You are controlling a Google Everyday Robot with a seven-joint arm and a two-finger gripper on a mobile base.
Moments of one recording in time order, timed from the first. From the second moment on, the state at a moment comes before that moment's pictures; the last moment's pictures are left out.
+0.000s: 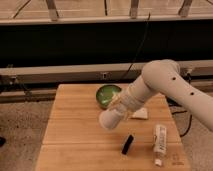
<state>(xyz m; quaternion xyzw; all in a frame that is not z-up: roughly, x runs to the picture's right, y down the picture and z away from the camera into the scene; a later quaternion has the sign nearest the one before) 0.053 0.081 0.602 -0.15 -0.34 -0.39 0.84</state>
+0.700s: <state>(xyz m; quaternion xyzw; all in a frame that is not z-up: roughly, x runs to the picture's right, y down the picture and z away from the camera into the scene) 0.100 0.086 0.571 -0.20 -0.29 -0.40 0.85</state>
